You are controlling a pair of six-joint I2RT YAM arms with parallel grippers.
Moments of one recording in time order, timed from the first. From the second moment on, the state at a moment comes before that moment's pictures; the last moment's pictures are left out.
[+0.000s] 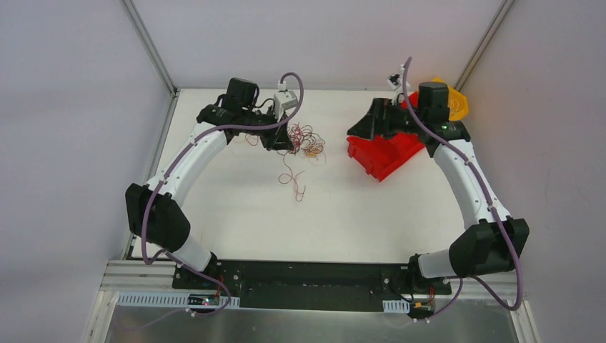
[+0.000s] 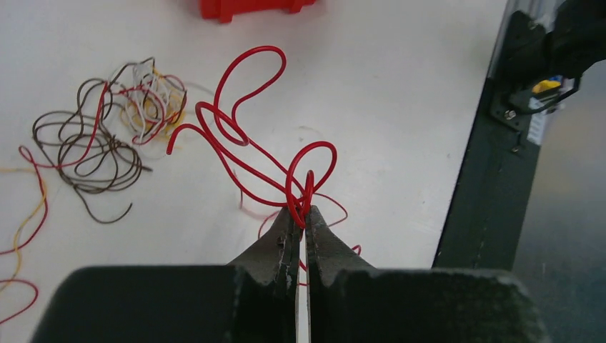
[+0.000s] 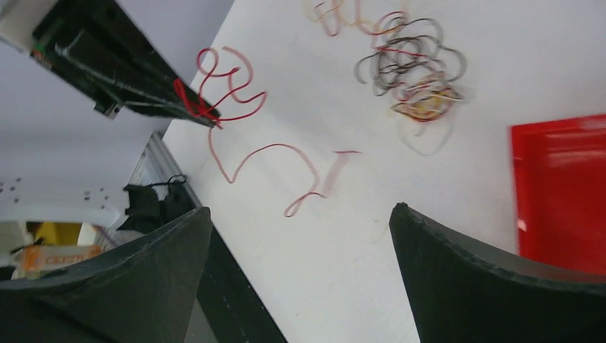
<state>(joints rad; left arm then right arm) -0.38 1.57 1.48 -0.73 0.75 0.35 0.12 1.40 1.37 -0.54 -0.80 0.23</state>
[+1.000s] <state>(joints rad) -0.51 1.54 1.57 -0.46 0.92 -0.01 0.40 1.45 1.34 -0.07 -0.84 0.71</state>
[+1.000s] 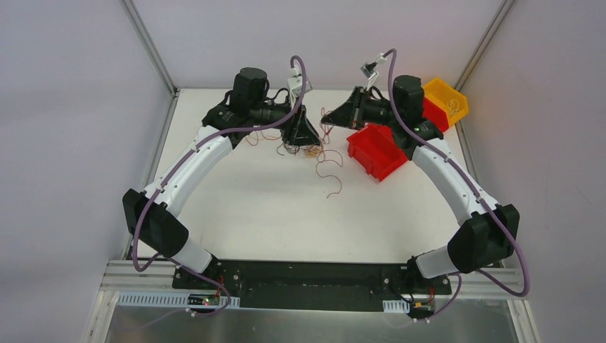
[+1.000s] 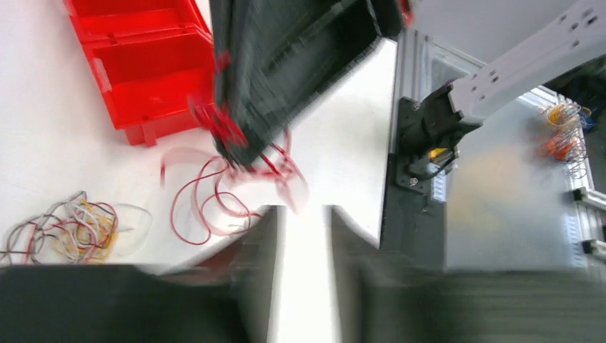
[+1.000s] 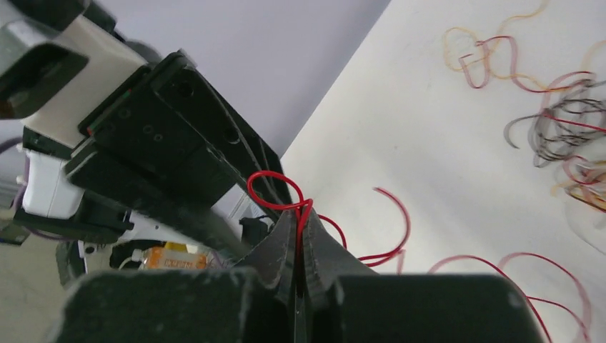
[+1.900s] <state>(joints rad) -0.40 1.63 1.54 -0.48 0.80 -0.07 -0.37 1.91 2.46 -0.17 -0.79 0.96</state>
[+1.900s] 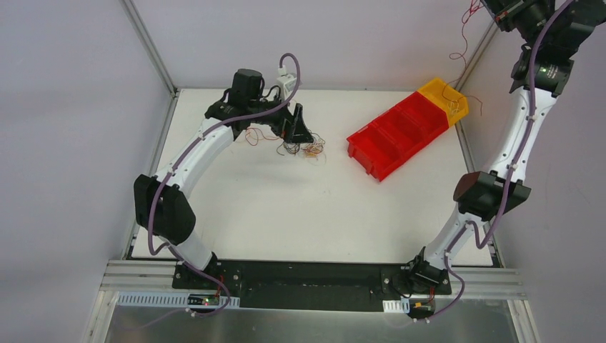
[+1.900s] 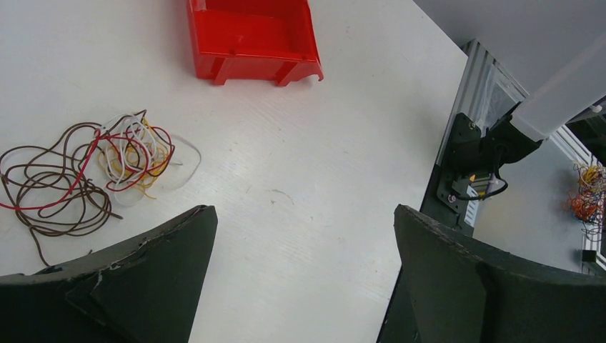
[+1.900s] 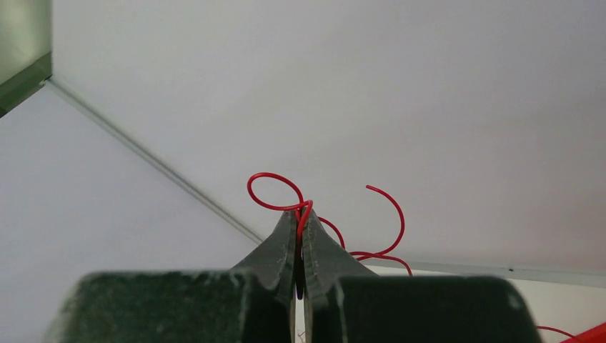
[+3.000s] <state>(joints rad) -0.25 1.74 1.60 -0.49 0.83 -0.11 -0.34 2.16 2.10 -0.12 -0.66 0.63</state>
